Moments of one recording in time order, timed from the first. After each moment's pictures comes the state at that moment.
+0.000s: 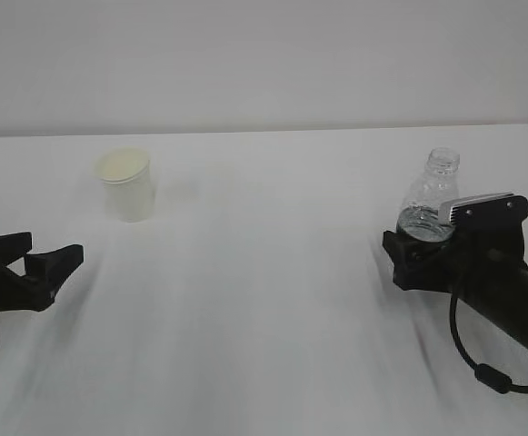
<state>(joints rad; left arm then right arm) -0.03 1.89 -0.34 0.38 -1.14 -0.15 0.16 2.11 -0.53 -0.16 -1.15 0.02</state>
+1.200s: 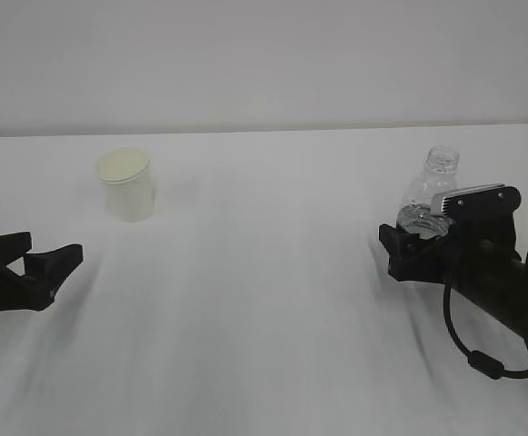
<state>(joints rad) -0.03 1.89 -0.34 0.38 -1.14 -0.15 0.16 2.11 -0.59 -0.16 -1.09 0.02</state>
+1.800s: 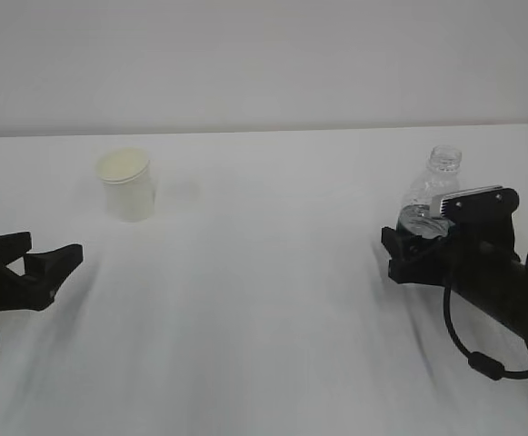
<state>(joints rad) -0.03 1.89 -0.34 0.38 -1.14 -0.15 0.16 2.11 -0.59 -0.16 -1.07 0.02</state>
